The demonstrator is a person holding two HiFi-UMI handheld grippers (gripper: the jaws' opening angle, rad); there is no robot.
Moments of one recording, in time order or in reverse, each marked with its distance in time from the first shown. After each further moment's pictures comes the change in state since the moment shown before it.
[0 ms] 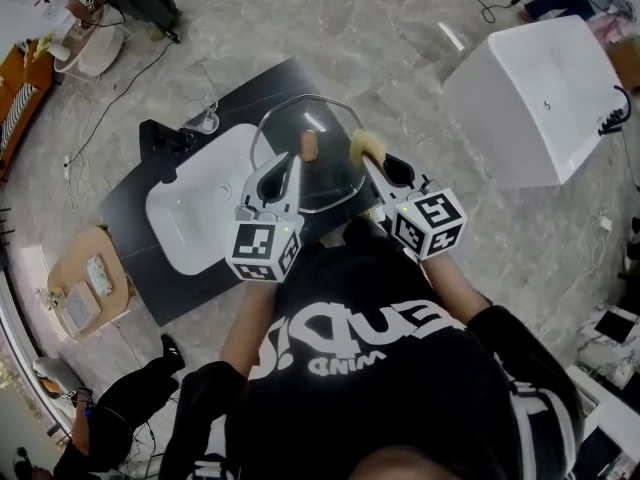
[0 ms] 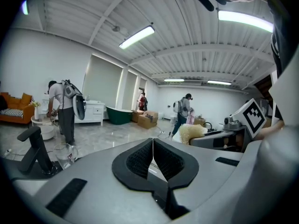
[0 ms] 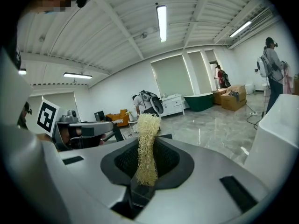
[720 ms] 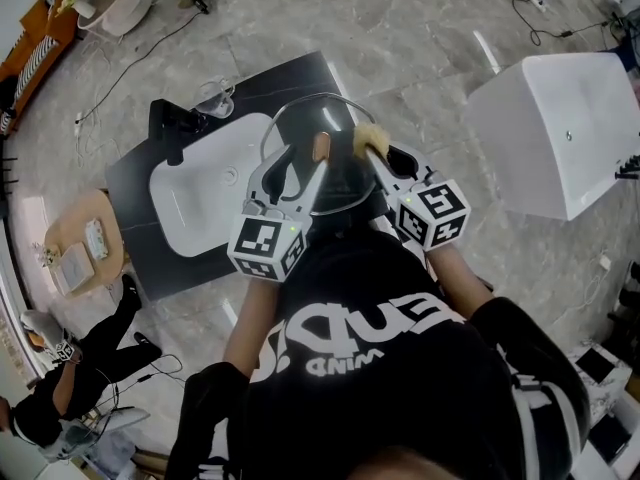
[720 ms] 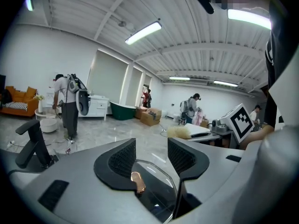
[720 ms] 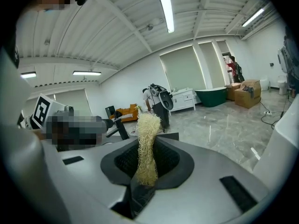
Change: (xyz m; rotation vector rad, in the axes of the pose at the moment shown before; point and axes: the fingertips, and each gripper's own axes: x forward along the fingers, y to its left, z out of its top) left arm 0.021 0.009 0.003 -0.069 0.037 0.039; right arm 0.054 -0.016 0.007 -0.036 0.078 0.149
